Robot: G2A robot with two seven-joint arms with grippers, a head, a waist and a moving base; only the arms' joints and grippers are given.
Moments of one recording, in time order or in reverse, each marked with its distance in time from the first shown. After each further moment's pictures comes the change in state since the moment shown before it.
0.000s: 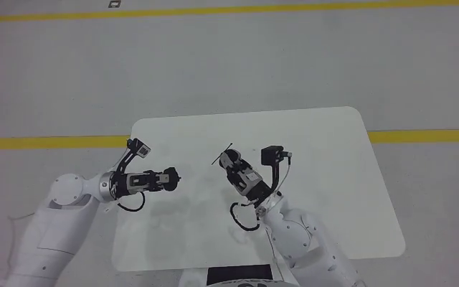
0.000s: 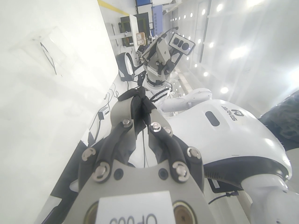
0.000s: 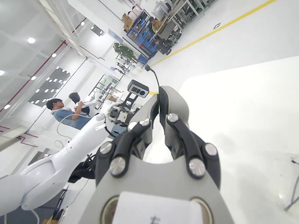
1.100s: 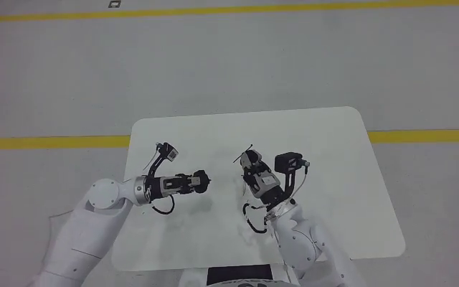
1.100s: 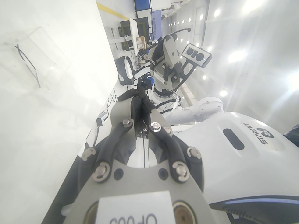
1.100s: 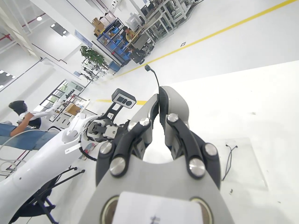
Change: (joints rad) left arm -0.026 -0.098 0.149 -0.062 0.125 -0.002 0.174; right arm -0.116 0.023 0.048 -0.094 -0.187 0.113 -0.047
